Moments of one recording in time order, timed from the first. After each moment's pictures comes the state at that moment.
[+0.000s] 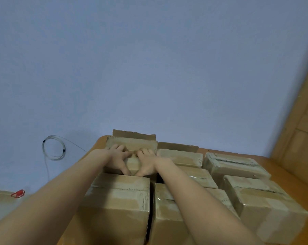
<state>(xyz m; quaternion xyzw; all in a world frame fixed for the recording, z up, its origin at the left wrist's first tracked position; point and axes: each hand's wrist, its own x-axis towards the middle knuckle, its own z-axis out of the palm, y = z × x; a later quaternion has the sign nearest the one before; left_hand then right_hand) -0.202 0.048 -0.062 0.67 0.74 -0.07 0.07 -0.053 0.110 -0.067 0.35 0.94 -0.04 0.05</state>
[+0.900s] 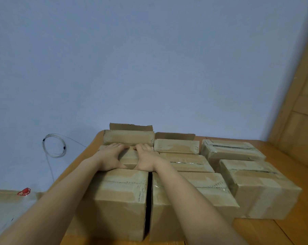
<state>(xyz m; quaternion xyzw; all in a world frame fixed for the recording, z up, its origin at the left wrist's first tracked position) -0.204 0.026 -0.090 0.69 0.72 0.08 0.04 -0.040 0.092 -0.089 0.35 0.93 -0.13 -0.07</state>
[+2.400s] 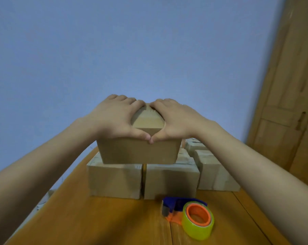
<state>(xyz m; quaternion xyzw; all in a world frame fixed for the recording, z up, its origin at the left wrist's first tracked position) -0.061 -0.200 0.097 0.72 0.64 0.09 -0.27 0.125 -0.130 0.106 0.29 0.93 0.12 -0.18</state>
